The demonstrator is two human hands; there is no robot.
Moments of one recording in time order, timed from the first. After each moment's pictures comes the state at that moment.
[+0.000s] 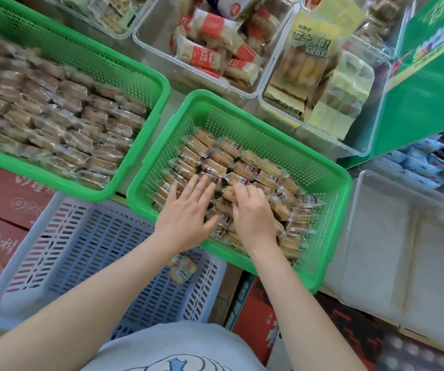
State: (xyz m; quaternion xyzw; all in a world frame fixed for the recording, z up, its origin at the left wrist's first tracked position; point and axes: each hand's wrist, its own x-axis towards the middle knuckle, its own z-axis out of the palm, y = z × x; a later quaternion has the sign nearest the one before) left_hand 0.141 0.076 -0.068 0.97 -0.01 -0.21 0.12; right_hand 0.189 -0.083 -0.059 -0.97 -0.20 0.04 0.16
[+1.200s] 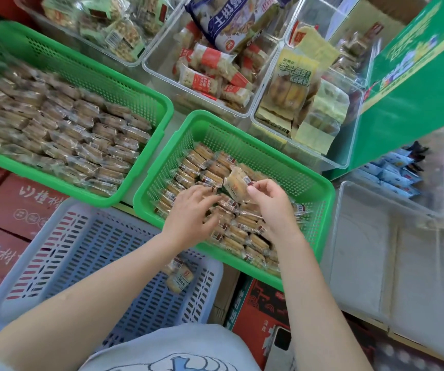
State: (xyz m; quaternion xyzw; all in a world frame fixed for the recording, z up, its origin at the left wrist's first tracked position) left_hand 0.140 0.074 -0.054 0.95 0.02 -0.12 0.29; right_hand 0.214 -0.093 0.027 -0.82 0.11 0.25 0.51
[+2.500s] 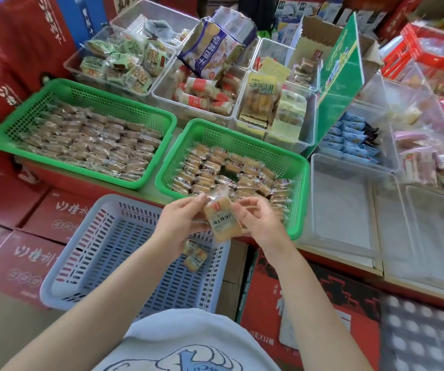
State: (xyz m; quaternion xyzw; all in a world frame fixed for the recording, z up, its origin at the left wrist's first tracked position) left_hand -0.007 0.063 0.087 0.55 0.26 -0.12 0.79; right_hand 0.025 -0.119 0.096 -0.76 0.05 0.26 0.60
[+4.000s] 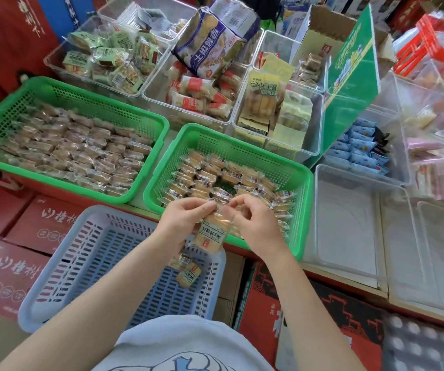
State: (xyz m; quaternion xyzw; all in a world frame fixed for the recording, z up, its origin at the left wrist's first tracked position) left_hand 0.067 0.066 0.051 0.60 0.24 -0.13 0.75; right_hand 0.099 -0.110 0.075 -0.88 -0.10 0.15 0.44
